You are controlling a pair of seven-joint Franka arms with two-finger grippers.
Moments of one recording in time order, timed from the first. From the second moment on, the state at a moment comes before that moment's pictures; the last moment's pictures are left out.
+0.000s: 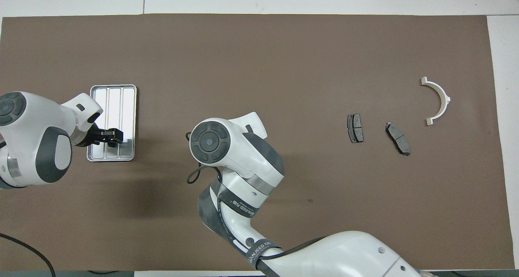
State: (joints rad) left arm 0.05 0.14 -0.04 -2.20 -0.01 2.27 0.03; right arm 0.65 0.55 0.14 -1.53 -0.20 2.10 1.21
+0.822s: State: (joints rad) left arm 0.05 0.13 -0.04 -2.26 -0.01 2.33 -0.04; right arm 0.63 0.73 0.12 -1.35 -0.20 2.11 1.22
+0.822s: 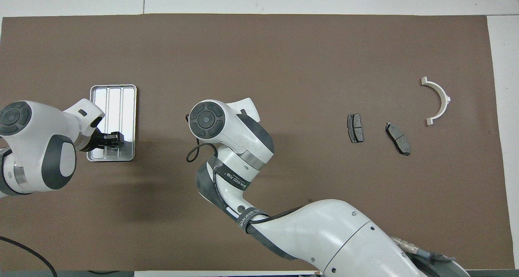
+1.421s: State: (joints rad) left arm 0.05 0.13 -0.04 -2.24 -0.01 2.32 -0.04; right arm 0.63 0.75 0.12 -1.35 -0.19 2.15 1.22
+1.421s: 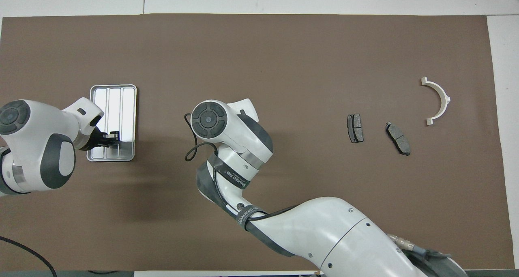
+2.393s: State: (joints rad) left arm 0.04 0.06 -0.06 -1.91 -0.01 1.77 -0.22; right arm 0.63 0.74 0.13 -1.36 -0.18 2.18 1.22
